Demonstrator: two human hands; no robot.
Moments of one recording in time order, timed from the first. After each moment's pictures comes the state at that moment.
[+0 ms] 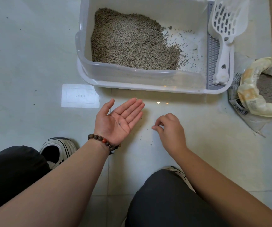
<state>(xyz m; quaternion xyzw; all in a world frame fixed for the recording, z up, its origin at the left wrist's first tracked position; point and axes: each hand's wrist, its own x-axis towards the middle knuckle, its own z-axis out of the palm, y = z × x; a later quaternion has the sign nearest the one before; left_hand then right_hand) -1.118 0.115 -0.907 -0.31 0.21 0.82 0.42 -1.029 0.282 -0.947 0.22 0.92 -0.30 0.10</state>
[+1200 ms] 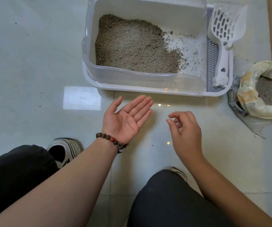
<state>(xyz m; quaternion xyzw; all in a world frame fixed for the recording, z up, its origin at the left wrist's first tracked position) -1.120 0.129 -0.890 -0.28 0.19 0.83 0.43 -1.022 0.283 -0.881 0.25 0.89 -0.38 -0.04</state>
